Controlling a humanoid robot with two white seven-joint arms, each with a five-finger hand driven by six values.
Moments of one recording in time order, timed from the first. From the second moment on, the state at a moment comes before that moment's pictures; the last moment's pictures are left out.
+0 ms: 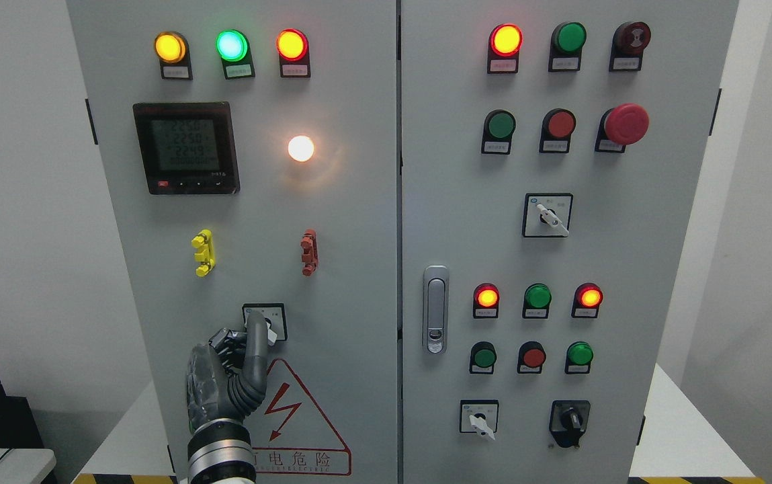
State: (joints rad) left arm -0.48 -0.11 -0.13 -1.83 -0.26 0.60 0.42; right arm 0.09 0.12 0.00 -0.13 0.00 0.00 0.00
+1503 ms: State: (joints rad) left arm -0.03 -0.08 0.08 -1.89 -0.23 -0.11 0.02; right arm 0.09 0.12 0.00 -0.13 0.00 0.00 0.00
